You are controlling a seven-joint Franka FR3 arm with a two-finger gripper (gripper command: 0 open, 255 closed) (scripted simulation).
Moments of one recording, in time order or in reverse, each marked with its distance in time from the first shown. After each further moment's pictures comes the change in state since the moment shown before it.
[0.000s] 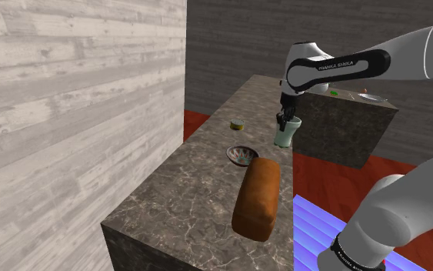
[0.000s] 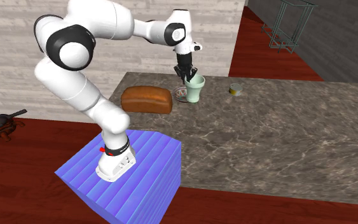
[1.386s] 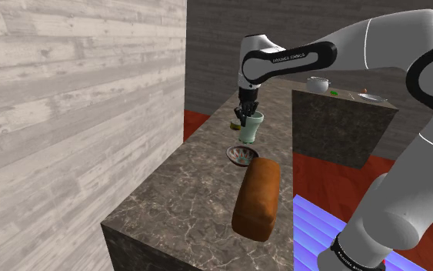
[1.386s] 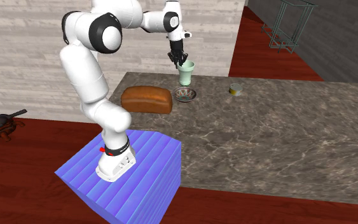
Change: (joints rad) arm 0.119 0.310 0.156 0.326 0.081 -0.052 0.228
